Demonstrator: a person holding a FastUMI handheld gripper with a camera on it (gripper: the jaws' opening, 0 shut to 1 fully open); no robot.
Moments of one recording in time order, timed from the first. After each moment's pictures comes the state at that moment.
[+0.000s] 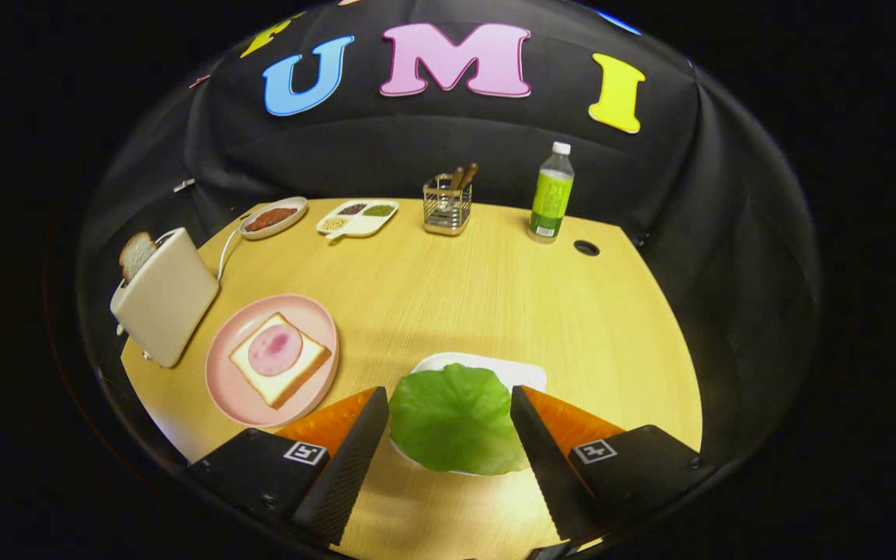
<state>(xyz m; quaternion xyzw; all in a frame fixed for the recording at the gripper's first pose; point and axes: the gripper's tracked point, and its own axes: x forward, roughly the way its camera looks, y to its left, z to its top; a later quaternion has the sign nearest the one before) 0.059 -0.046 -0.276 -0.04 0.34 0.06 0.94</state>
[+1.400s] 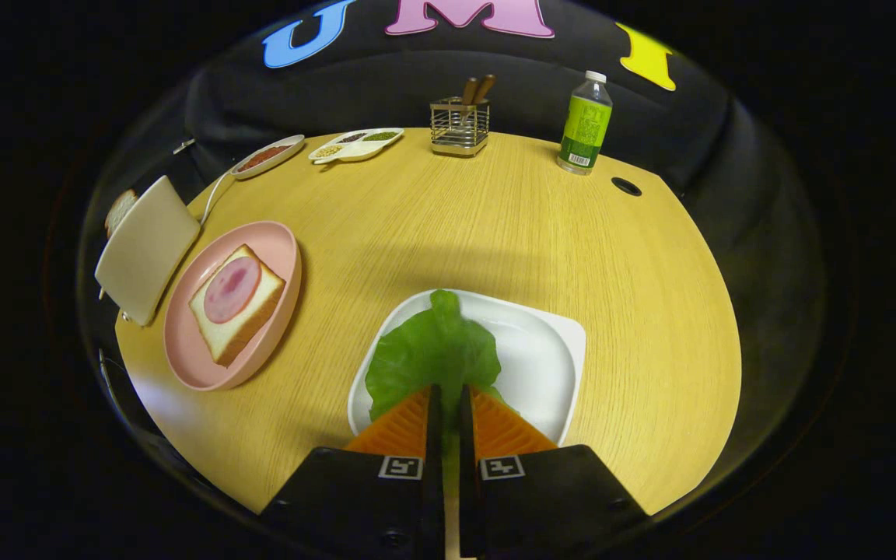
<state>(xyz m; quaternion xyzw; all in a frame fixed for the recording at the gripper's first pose) 0.071 -0.061 -0.344 -0.06 0.43 0.08 0.90</state>
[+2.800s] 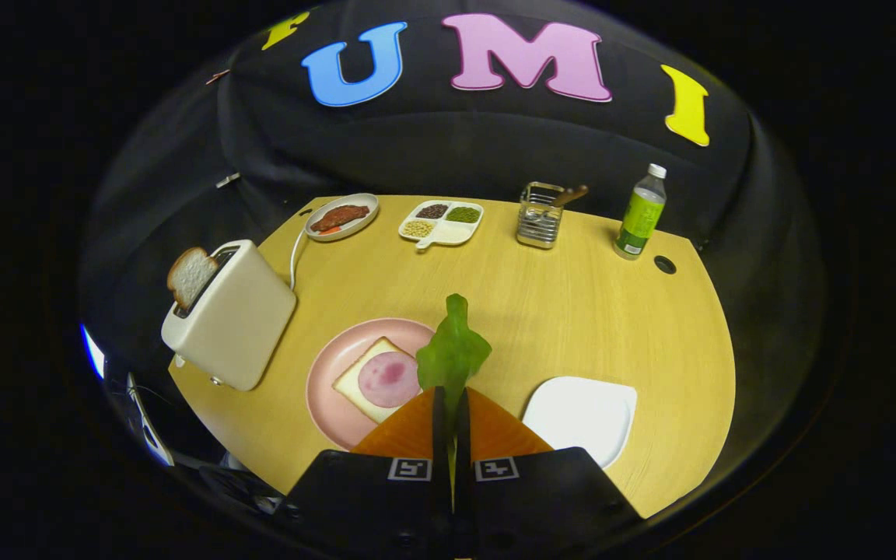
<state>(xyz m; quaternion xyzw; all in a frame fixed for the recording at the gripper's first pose) 0.066 0.088 -0.213 -0.03 0.37 0.15 0.92</state>
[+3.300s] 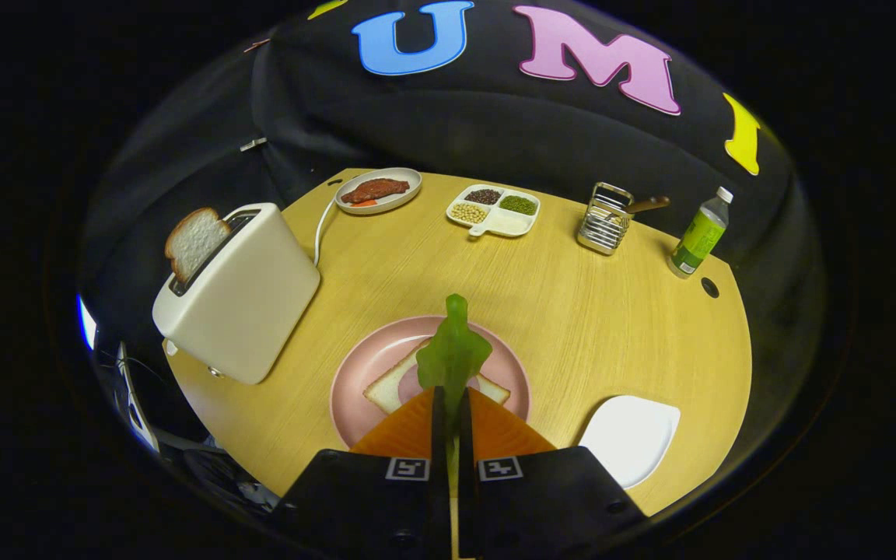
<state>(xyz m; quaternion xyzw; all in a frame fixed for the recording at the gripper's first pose) 0.082 0.150 -0.254 -0.08 0.39 0.18 0.90</state>
